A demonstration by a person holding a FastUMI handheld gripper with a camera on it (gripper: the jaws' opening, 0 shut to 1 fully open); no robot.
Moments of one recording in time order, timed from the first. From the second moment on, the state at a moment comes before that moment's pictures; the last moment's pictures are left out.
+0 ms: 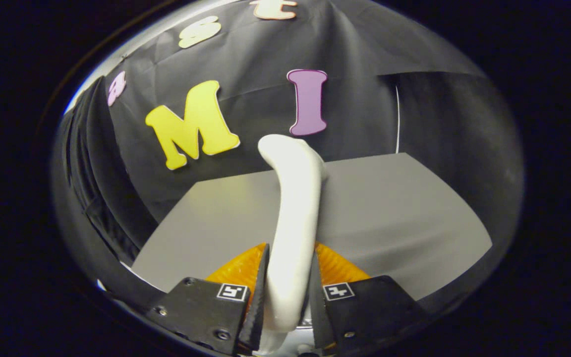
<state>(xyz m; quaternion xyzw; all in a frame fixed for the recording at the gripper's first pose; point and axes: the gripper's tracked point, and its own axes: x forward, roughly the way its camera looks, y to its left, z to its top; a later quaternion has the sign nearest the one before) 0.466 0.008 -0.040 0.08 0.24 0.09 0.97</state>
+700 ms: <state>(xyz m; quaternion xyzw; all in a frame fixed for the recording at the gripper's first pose) 0.365 0.047 0.079 0.10 0.11 0.04 0.99</state>
